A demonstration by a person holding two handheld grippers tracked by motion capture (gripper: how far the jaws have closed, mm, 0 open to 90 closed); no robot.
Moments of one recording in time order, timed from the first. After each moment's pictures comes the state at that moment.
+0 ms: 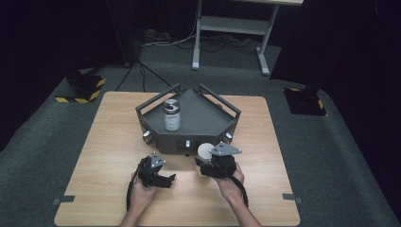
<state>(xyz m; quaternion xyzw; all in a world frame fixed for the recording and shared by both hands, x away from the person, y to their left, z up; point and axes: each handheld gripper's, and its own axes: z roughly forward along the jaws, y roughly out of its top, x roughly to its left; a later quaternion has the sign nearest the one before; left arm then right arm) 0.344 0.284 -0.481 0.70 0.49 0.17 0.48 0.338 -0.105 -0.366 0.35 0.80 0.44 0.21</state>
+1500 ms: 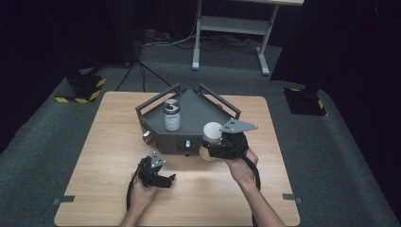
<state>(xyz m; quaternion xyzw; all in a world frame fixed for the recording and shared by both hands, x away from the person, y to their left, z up) 0.344 0.284 -0.481 0.70 0.49 0.17 0.48 0.361 -0.132 -0.283 0.32 0.80 0.47 0.20</state>
